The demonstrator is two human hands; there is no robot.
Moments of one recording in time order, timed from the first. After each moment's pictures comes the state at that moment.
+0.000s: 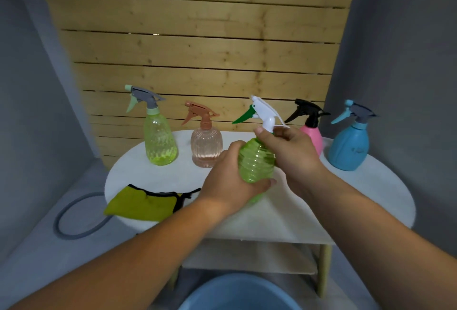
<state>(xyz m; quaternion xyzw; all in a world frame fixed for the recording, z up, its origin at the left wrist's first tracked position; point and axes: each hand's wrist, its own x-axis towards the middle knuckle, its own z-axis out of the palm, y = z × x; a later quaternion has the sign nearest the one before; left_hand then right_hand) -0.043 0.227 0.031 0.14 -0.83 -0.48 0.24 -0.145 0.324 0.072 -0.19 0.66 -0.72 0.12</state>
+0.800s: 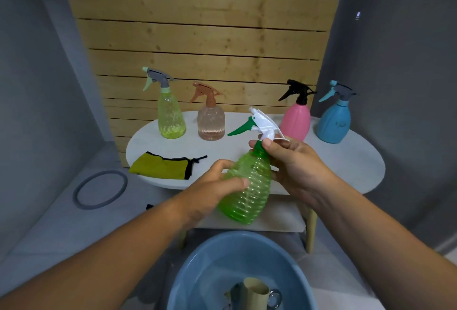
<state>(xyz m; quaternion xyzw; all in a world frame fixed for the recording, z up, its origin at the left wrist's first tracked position) 0.081 0.263 0.026 0.15 -0.69 -0.70 0.06 -0.058 0.402 0.057 -0.22 0.55 -0.74 0.33</state>
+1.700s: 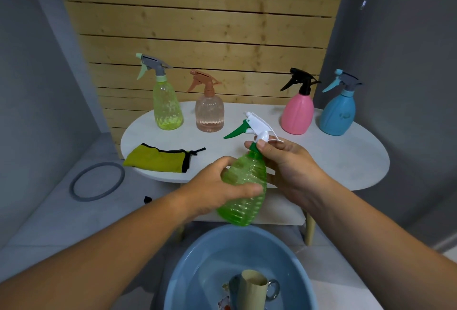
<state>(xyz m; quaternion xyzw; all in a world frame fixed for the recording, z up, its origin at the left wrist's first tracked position) 0.066 0.258 0.009 0.15 -0.74 -0.65 0.05 -0.059 0.390 0.033 -0.18 0.58 -0.72 0.34</state>
